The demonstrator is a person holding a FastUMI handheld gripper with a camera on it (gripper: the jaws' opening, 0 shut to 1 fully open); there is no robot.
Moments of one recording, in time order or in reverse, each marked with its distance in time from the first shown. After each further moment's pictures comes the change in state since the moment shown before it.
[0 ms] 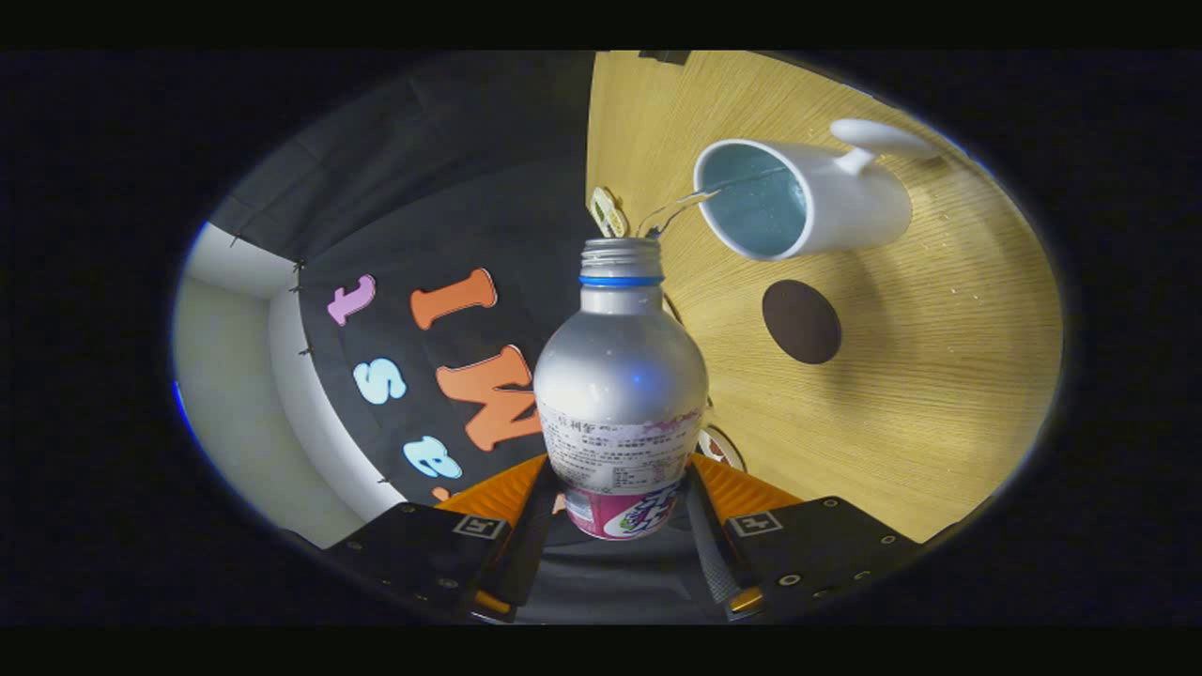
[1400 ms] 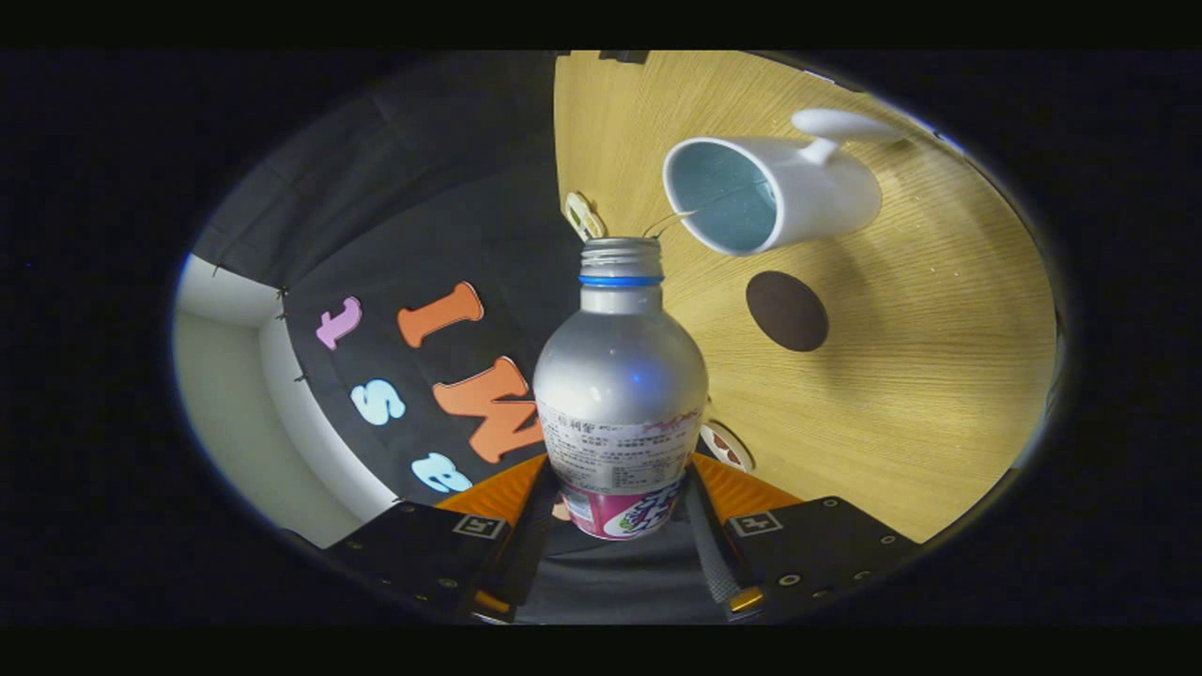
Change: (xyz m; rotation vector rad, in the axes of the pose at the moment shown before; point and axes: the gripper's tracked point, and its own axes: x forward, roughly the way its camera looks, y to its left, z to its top) arm -0.002 -0.005 0.001 0.102 -0.007 -0.026
